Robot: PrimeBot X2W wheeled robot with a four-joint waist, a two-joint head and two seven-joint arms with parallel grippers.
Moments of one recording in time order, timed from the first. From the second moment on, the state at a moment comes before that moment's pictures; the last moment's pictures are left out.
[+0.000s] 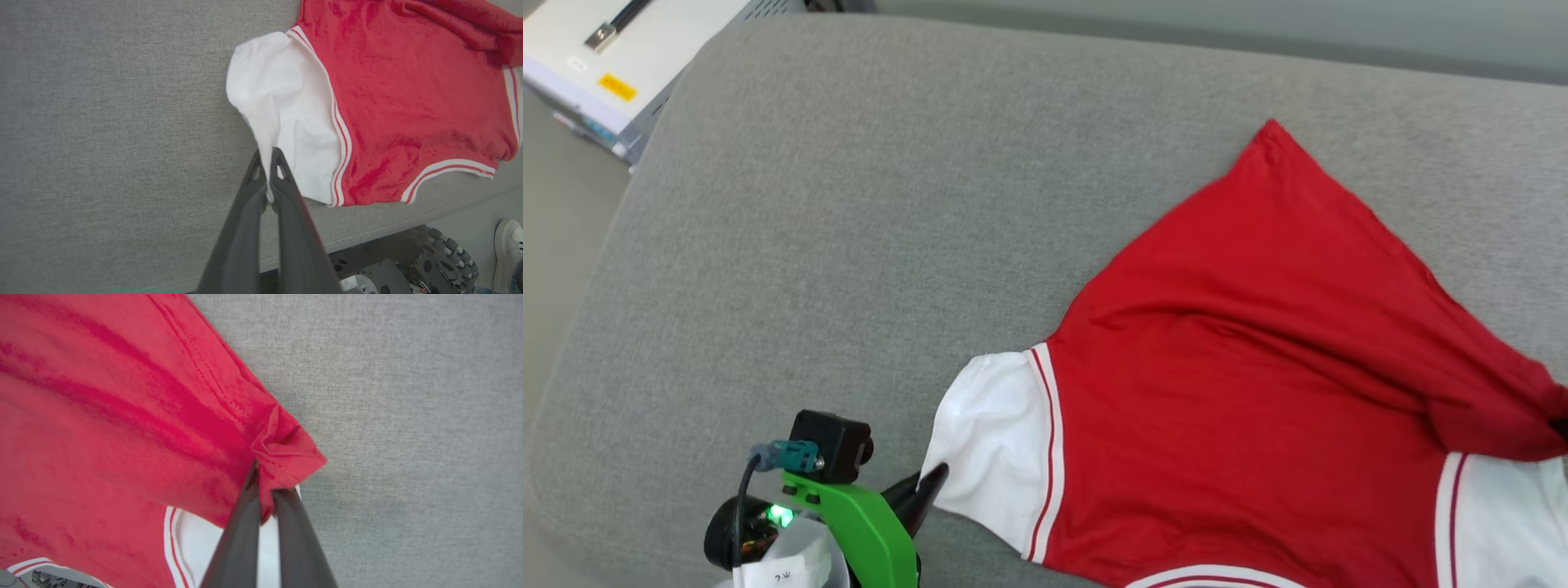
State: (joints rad) left arm -0.06 0.62 -0.56 -0.30 -0.79 0.15 0.40; right arm -0.20 -0.40 -0.29 0.00 0.48 0.13 1.15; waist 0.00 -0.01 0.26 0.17
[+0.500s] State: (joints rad) left arm -0.04 0.54 -0.55 -0.26 -0.80 0.16 0.30; right arm 0.10 -0.26 -0.36 -0.16 0.49 0.13 1.16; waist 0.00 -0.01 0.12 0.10
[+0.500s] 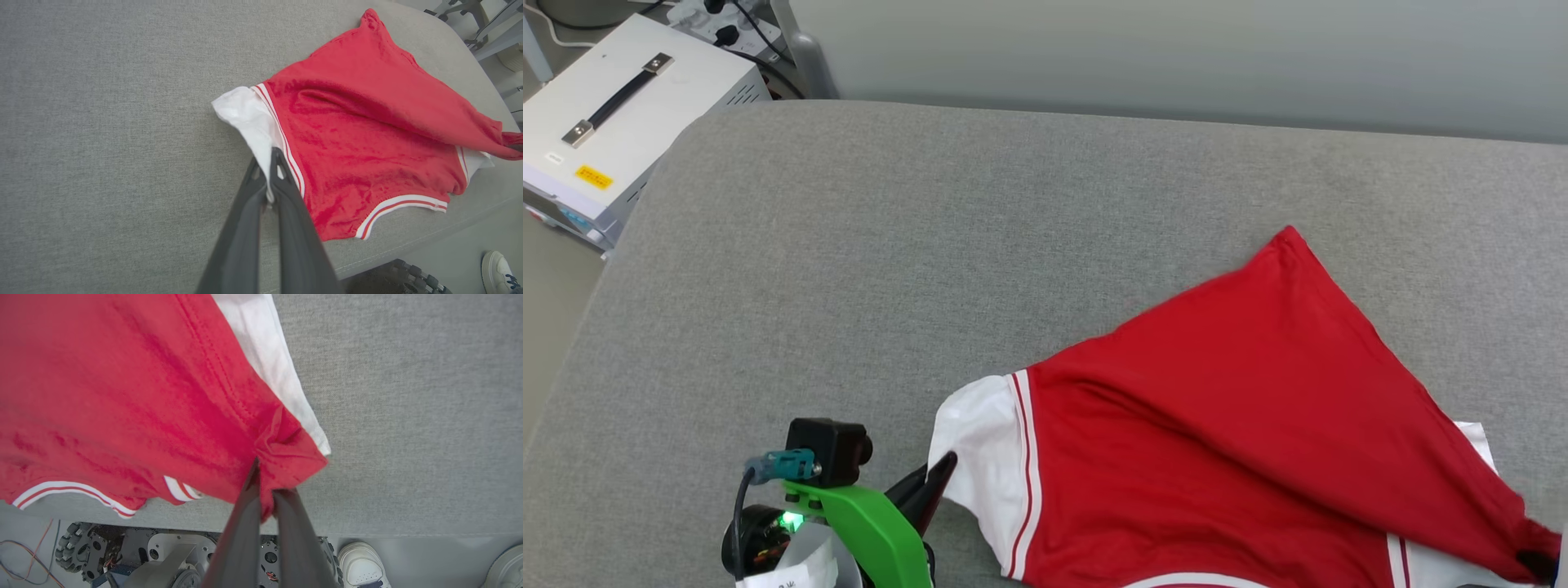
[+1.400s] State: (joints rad) left arm -0.12 0.50 -0.58 -0.35 -0.76 0.15 0.26; right arm -0.39 -0.42 -0.15 -0.18 0.48 0.13 1.24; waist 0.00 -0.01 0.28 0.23
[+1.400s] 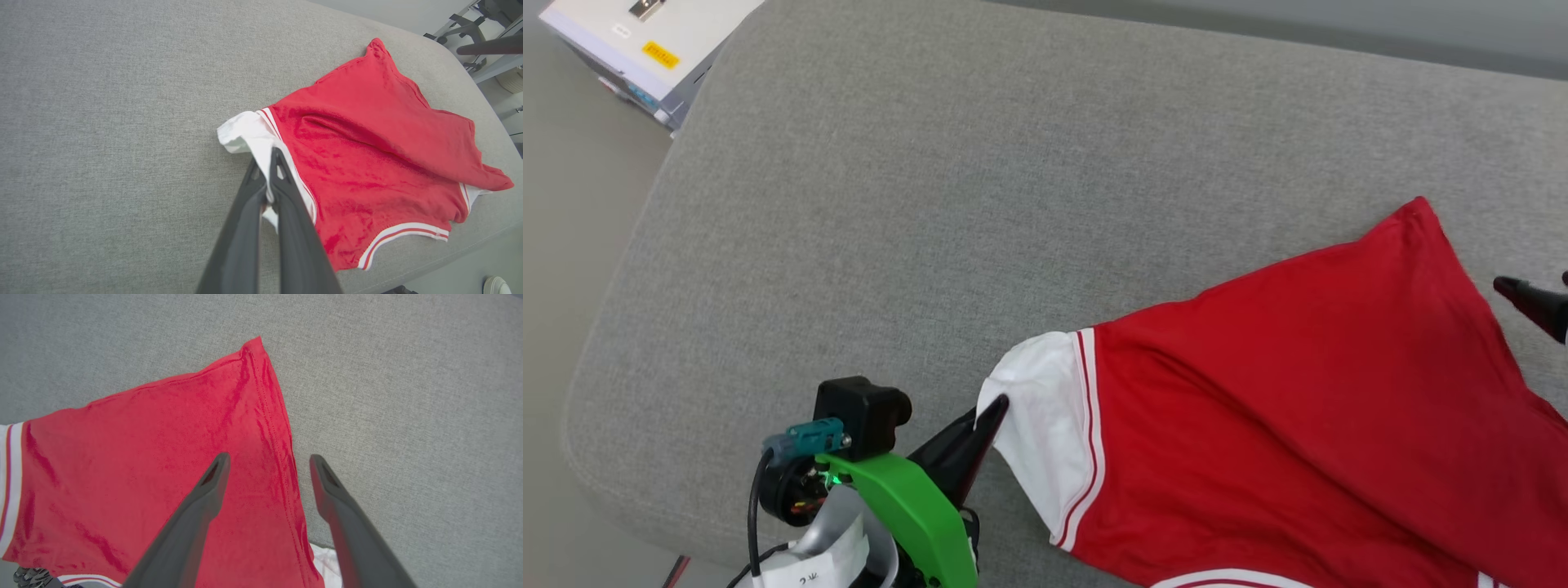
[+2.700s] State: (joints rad) left arm -0.21 0.44 -0.59 -0.28 -0.75 0.09 0.20; right arm -0.59 -0.53 0.04 0.22 0.42 0.13 1.01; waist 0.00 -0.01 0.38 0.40
